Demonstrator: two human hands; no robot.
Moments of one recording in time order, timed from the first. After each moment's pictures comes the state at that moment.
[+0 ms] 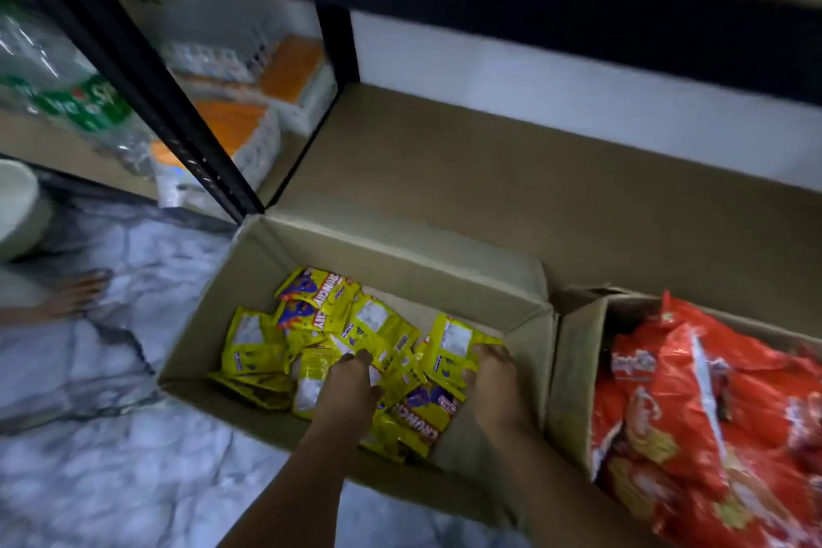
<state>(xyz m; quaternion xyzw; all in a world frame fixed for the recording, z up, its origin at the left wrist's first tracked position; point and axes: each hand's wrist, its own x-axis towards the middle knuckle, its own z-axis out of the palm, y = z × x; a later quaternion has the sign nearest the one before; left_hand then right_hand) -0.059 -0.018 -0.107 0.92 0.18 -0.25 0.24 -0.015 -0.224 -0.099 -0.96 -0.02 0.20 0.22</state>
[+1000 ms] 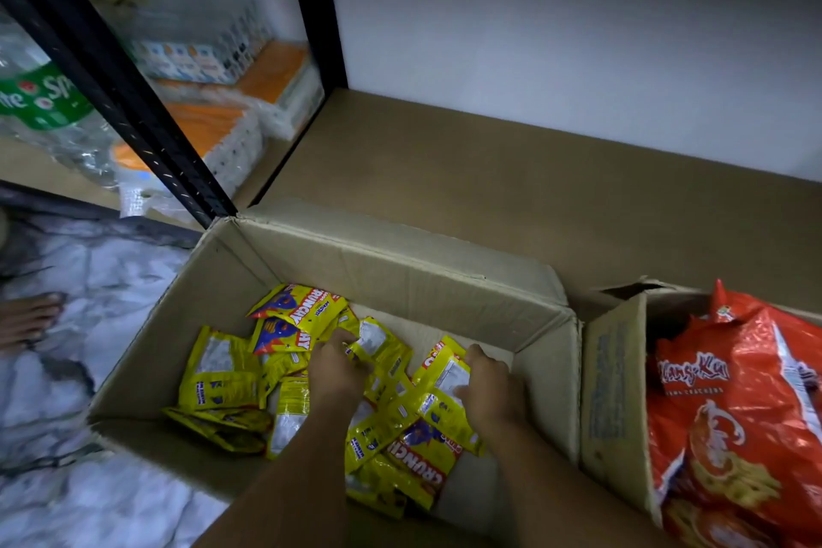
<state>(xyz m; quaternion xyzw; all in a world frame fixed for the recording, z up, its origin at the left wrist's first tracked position) -0.006 -0.005 -0.189 0.86 0.34 -0.06 0.37 0.020 -0.211 -0.168 -0.97 0.01 0.22 0.14</state>
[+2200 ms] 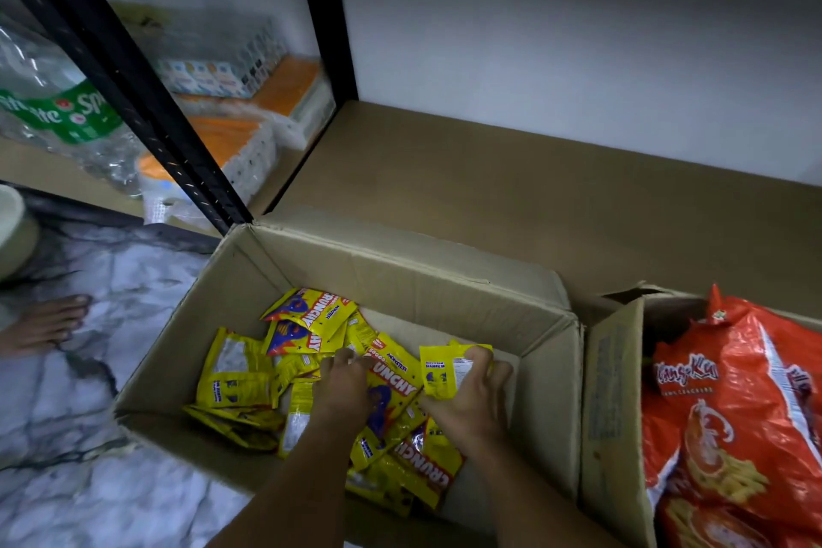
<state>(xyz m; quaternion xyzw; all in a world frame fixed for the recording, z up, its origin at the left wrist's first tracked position) -0.023 -0.002 -0.178 0.95 0.17 -0.21 0.14 -0.013 -0.185 -0.162 -0.90 0.12 0.19 0.36</state>
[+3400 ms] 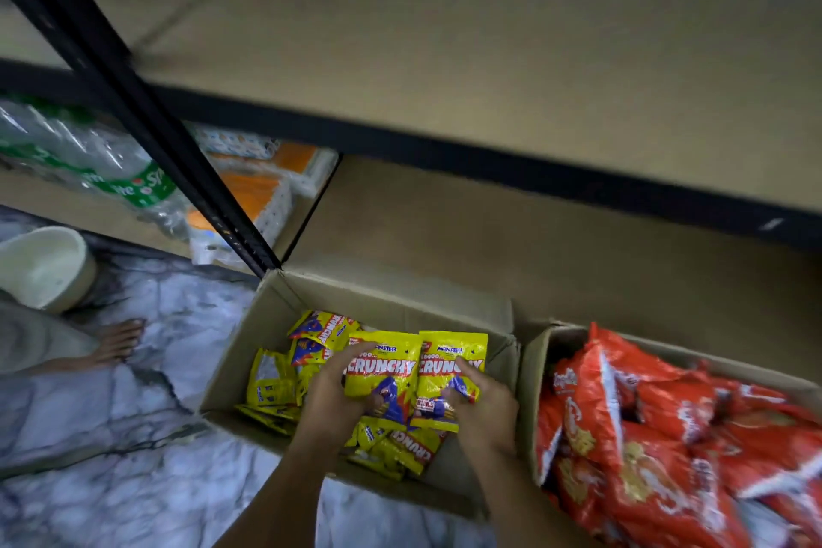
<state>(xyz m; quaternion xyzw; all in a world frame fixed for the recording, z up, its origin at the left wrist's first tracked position) -0.070 -0.009 0.005 0.78 0.20 -0.07 0.60 -0.042 -0.222 0.007 -0.85 0.14 0.13 0.49</state>
